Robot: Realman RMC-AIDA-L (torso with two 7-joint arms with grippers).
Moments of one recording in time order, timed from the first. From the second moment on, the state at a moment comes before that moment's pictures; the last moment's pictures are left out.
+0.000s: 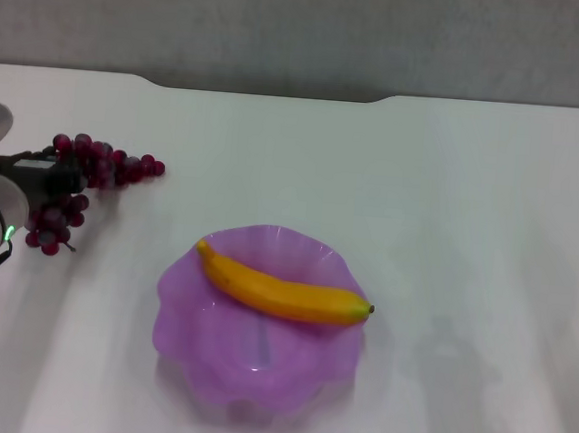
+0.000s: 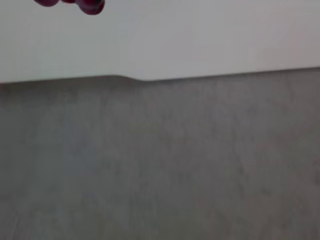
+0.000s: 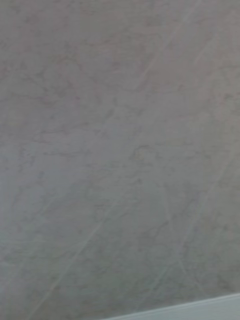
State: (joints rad) left arm -0.45 -2.04 -1.53 -0.74 2.16 0.04 0.59; right arm 0.17 1.88 -2.52 -0.93 1.35 -1.04 -0.33
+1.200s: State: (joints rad) left arm -0.10 -2.03 -1.40 -1.66 2.14 -0.29 0.65; right arm 0.18 1.88 -2.51 -0.81 1.25 -1.05 -0.16
